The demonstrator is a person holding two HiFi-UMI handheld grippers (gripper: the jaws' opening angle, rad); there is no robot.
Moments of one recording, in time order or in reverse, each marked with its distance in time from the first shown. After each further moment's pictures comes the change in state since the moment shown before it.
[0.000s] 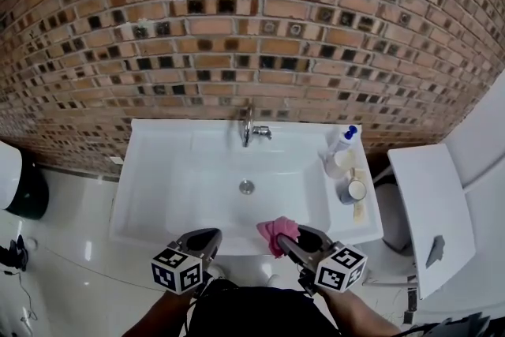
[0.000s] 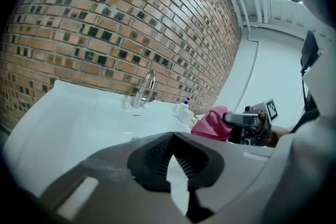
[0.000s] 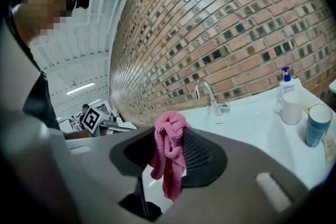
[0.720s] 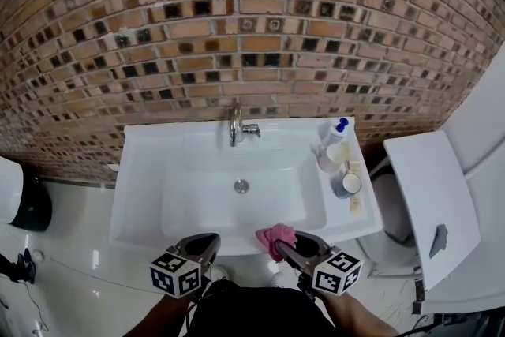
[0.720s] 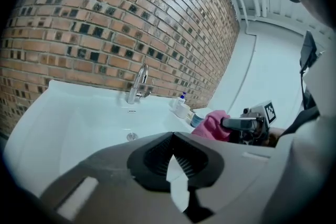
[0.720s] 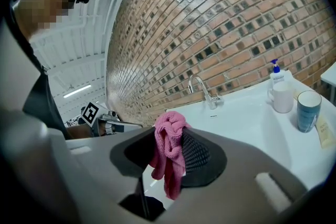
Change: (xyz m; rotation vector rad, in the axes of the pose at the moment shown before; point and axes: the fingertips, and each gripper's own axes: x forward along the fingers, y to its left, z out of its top) left arm 0.007 -0.019 -0.009 0.034 0.064 -0.015; right arm -0.021 -0.010 -0.025 0.047 0.007 -0.024
